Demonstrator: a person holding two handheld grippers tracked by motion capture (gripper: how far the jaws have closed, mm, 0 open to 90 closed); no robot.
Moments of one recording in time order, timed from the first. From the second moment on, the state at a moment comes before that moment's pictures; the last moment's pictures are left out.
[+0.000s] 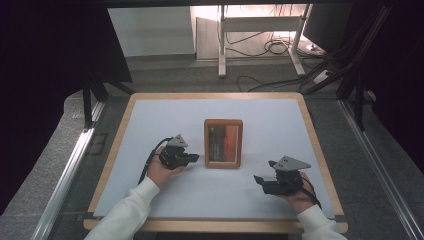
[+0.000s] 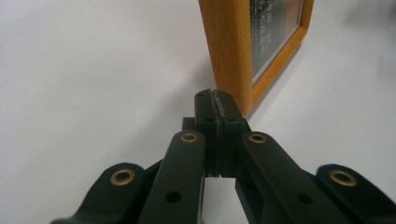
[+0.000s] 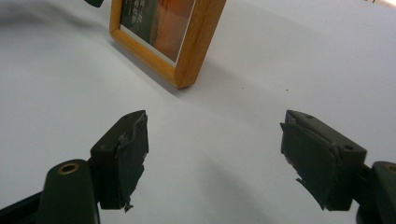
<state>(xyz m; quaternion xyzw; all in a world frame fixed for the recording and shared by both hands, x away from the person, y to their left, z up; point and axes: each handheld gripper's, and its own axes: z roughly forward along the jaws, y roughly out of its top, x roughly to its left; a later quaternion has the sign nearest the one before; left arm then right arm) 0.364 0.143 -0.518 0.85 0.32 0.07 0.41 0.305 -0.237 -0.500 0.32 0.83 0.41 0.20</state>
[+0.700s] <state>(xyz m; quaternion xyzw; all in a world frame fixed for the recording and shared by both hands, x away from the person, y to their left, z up) 0.306 0.181 -0.513 0.82 0.36 0.11 0.43 0.303 -0.245 -0.500 0.34 0.82 0.42 0.21</state>
